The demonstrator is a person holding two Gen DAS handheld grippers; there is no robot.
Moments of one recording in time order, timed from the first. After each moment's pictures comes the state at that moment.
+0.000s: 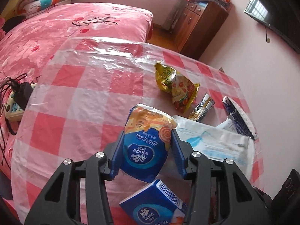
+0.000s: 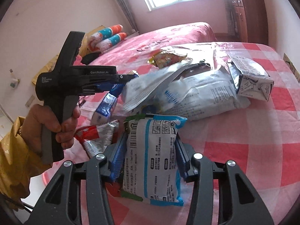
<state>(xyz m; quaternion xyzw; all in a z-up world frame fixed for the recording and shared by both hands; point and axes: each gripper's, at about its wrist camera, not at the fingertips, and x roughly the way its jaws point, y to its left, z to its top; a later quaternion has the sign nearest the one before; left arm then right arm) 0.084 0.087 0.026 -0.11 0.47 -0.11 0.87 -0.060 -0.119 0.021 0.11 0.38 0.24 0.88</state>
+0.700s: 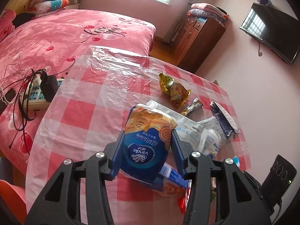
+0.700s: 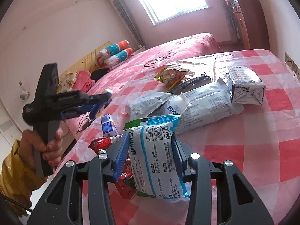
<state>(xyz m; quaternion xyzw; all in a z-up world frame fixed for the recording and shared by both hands) 0.014 0.126 0.063 -0.15 0.43 -0.11 0.88 -0.080 -0.143 0.034 0.16 0.33 0.26 0.89</state>
